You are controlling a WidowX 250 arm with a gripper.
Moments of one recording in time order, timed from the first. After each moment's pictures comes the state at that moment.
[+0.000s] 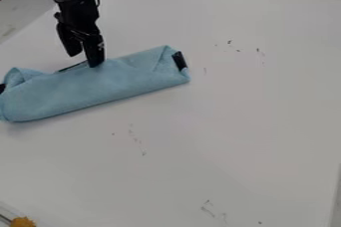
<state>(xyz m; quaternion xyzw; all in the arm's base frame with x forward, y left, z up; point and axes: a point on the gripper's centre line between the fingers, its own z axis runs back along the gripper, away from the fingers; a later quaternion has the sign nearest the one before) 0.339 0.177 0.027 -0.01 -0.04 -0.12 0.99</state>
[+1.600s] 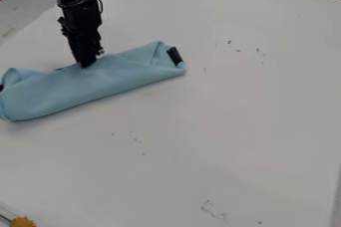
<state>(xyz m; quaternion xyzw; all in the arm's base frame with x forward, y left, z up) 0.341 0.176 0.021 0.00 -0.01 -0.15 0.99</state>
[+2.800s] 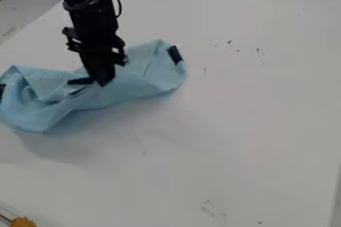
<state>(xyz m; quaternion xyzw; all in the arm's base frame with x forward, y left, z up) 0.276 0.086 0.063 -0.06 -0.03 -0.06 1.00</state>
